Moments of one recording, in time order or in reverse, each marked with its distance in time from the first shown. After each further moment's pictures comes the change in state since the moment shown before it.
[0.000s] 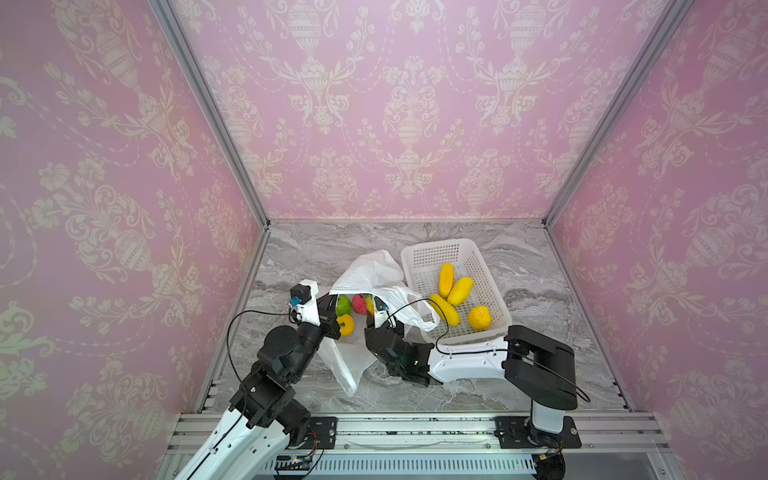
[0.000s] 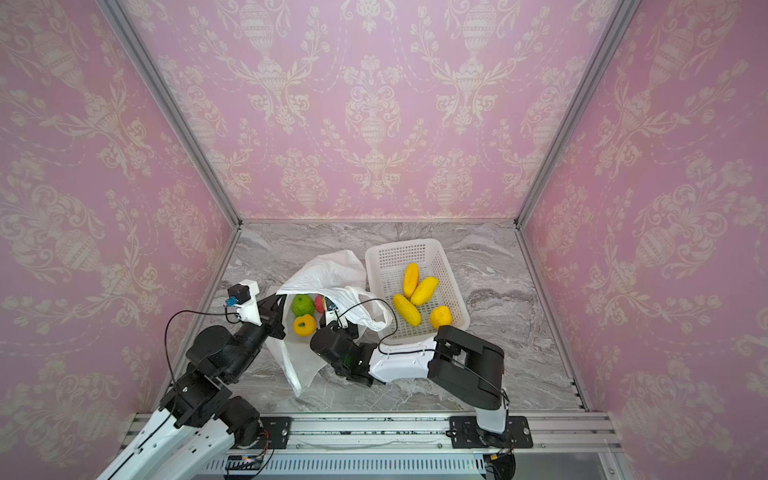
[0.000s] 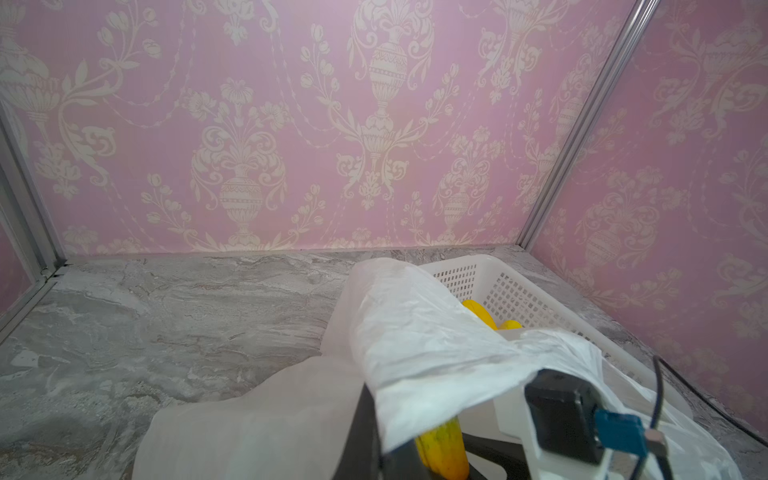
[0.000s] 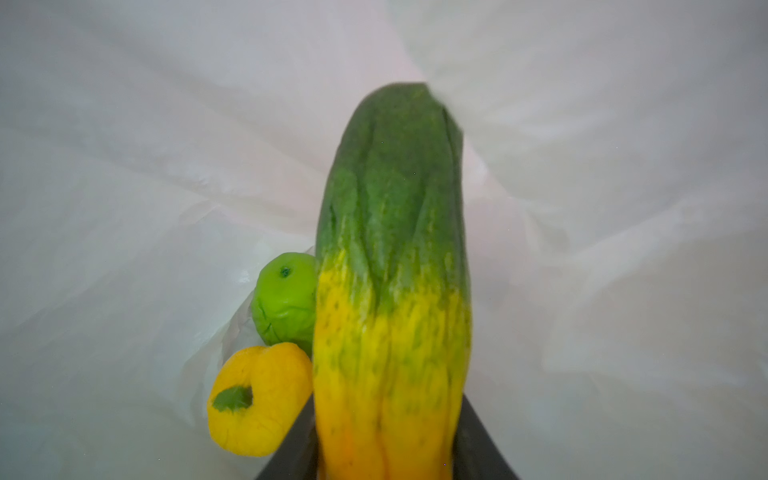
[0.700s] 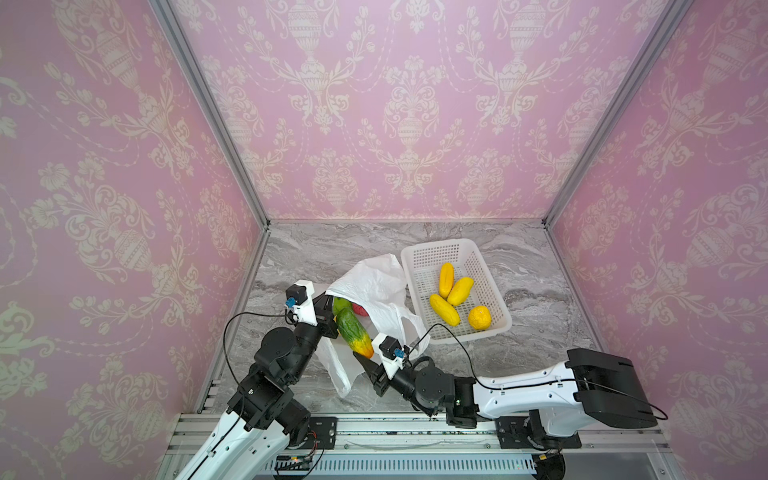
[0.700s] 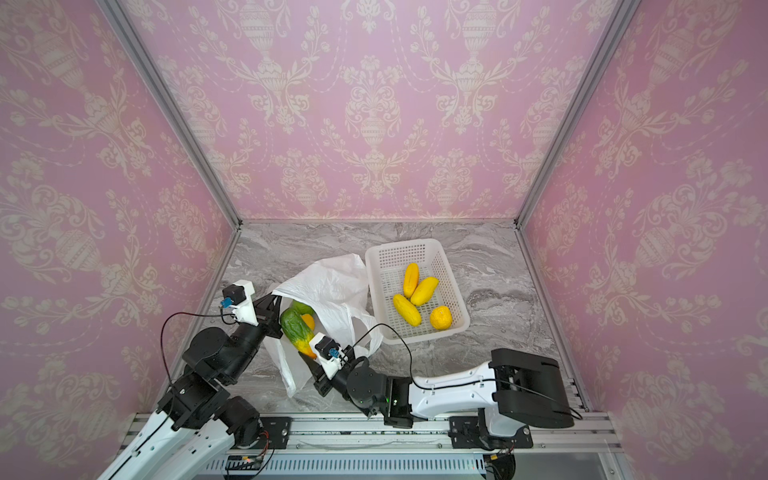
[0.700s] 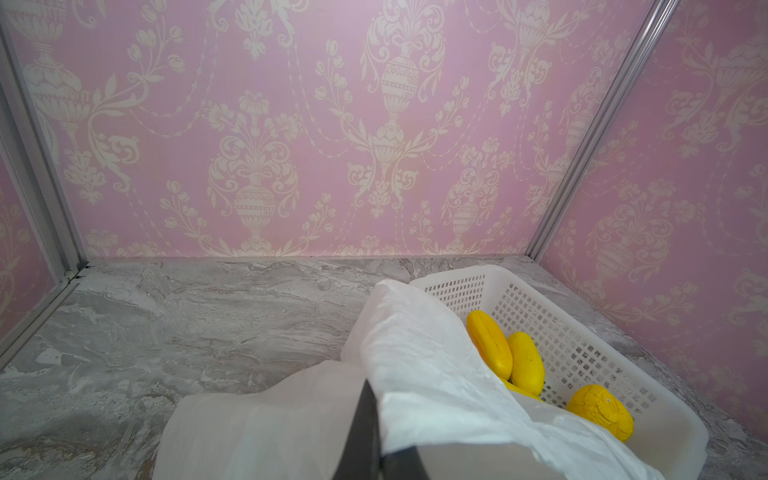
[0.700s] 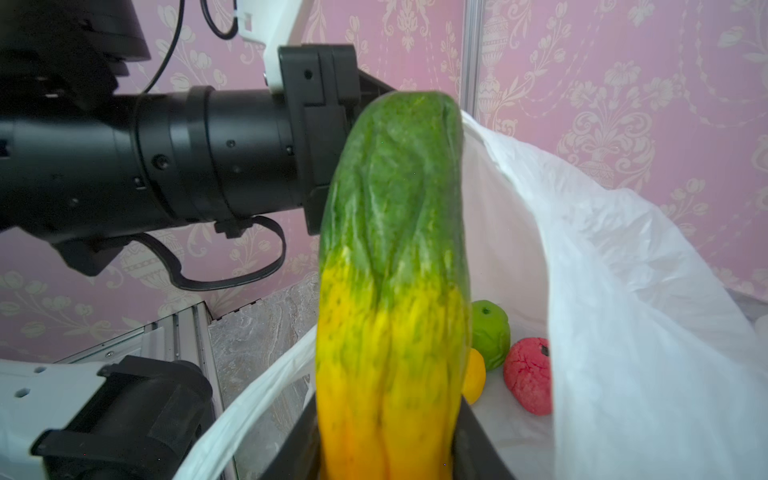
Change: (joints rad) left arm 0.000 -0.015 0.011 -0.004 -0.029 0.000; right arm 0.231 -0.348 -0.284 0.362 -0.279 -0.383
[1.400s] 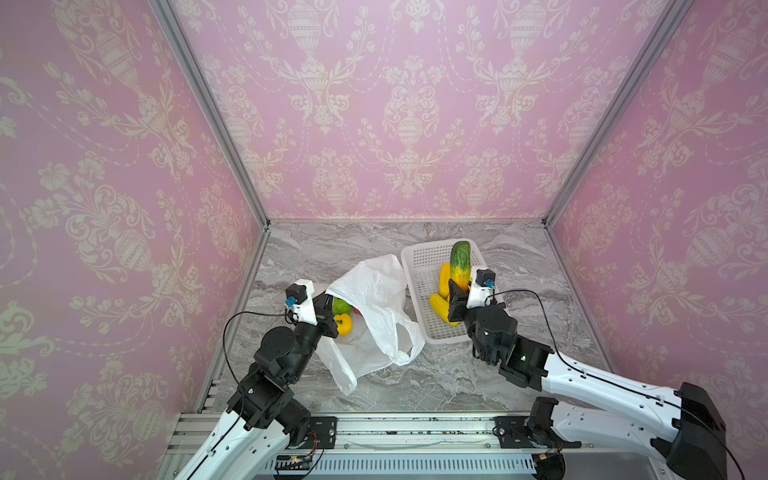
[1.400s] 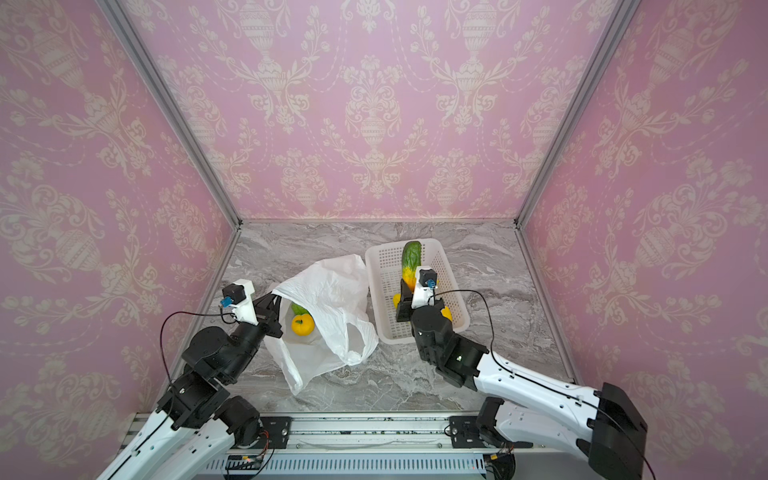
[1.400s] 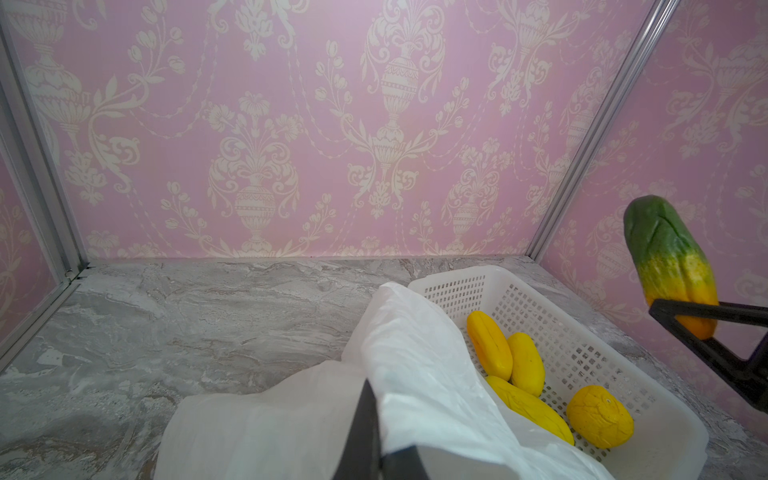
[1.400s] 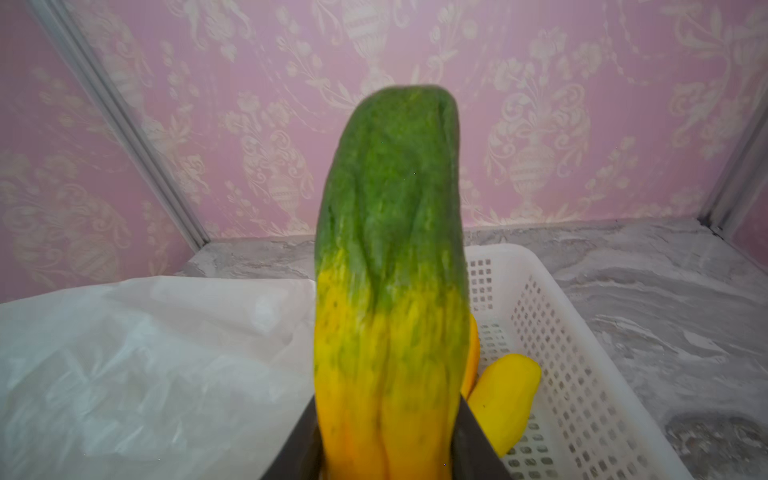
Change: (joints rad) left arm 0.000 0.003 0.000 -0.002 0.000 0.000; right arm -0.586 -0.475 -0.077 -0.649 0.172 0.313
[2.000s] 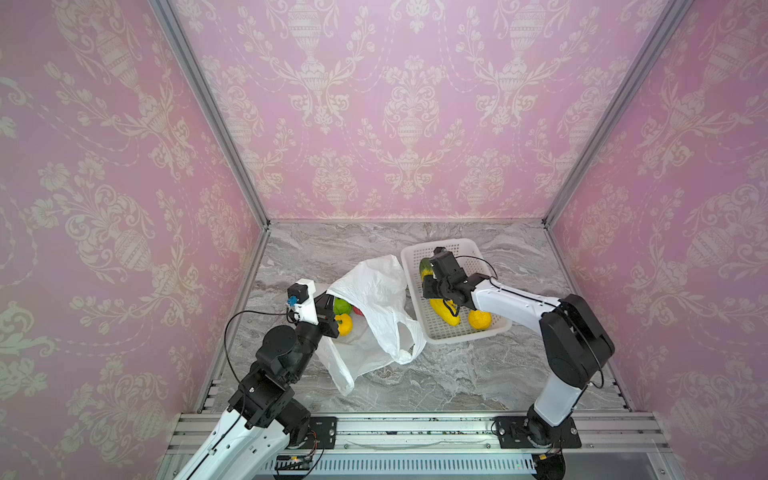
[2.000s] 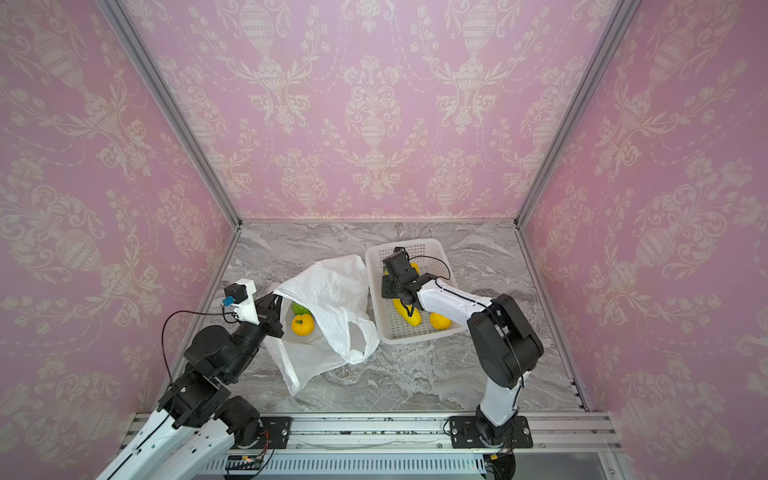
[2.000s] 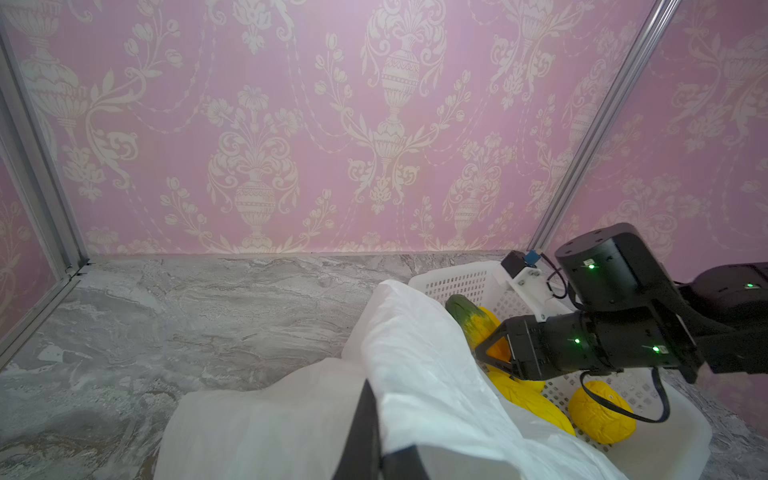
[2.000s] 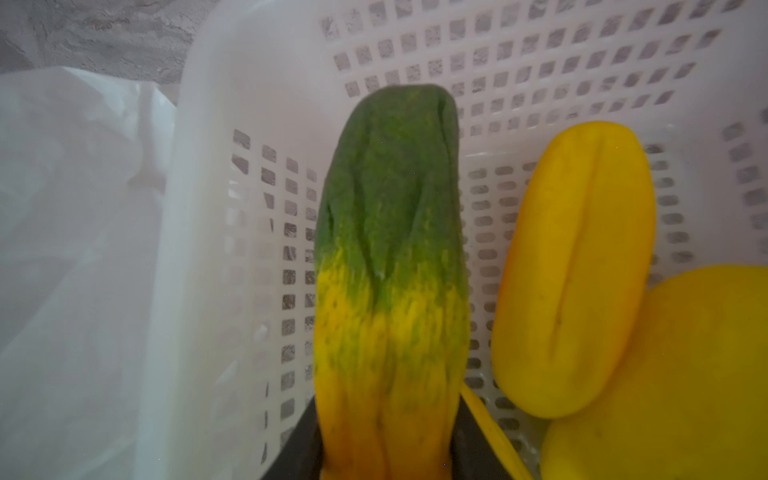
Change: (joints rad) left arm 0.000 0.011 0.000 -0.003 0.000 0.000; right arm -0.286 0.821 0.583 -0.416 -0.619 0.151
